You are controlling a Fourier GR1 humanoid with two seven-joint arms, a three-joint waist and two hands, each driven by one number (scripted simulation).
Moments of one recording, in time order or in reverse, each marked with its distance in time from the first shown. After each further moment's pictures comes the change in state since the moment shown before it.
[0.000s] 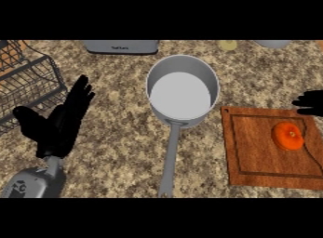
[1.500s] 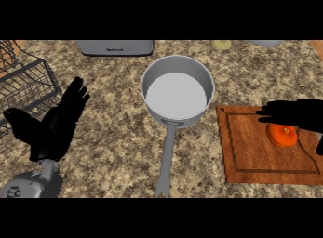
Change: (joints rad) left arm 0.032 -0.042 0.062 -0.040 -0.048 -0.048 0.043; right arm -0.017 0.264 0.017 0.118 0.273 -0.055 0.065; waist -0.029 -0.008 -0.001
